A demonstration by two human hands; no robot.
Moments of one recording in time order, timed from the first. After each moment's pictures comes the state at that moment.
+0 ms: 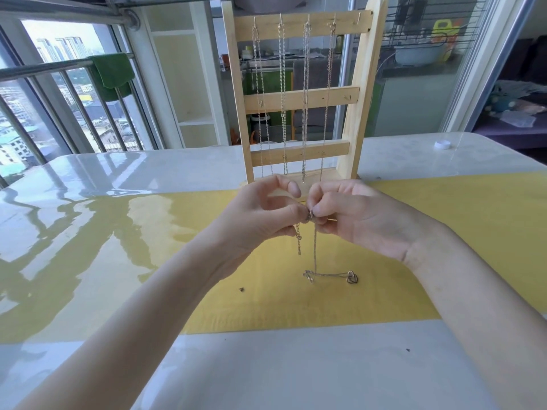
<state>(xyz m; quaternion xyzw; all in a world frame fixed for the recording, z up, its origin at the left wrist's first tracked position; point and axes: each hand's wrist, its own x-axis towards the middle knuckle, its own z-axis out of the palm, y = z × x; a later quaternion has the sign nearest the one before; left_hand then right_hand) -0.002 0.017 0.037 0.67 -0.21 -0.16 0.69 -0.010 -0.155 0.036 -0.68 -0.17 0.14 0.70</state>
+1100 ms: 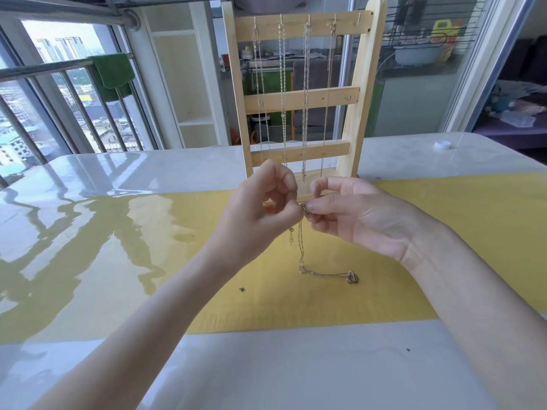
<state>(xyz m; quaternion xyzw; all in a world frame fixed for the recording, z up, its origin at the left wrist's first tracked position) 0.001 0.015 0.027 0.75 -0.32 0.10 0.57 -0.011 -0.153 0.039 -0.60 -0.10 0.16 0.78</state>
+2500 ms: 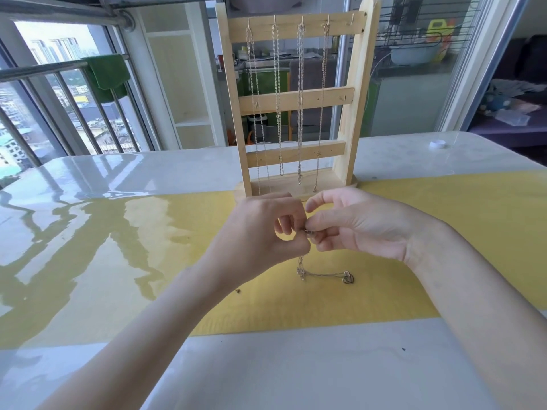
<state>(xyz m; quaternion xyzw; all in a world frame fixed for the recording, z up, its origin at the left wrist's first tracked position) -0.001 0.015 0.020 0.84 -0.39 0.18 0.33 -0.012 -0.157 0.039 -0.68 -0.05 0.21 0.70</state>
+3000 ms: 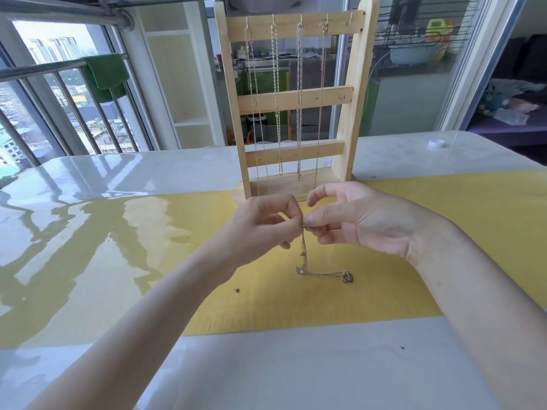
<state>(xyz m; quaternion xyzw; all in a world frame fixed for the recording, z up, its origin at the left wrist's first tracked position) 0.004 0.017 0.021 0.79 -0.27 -0.09 0.55 -0.014 -0.160 0.043 -0.69 -0.06 0.18 0.70</state>
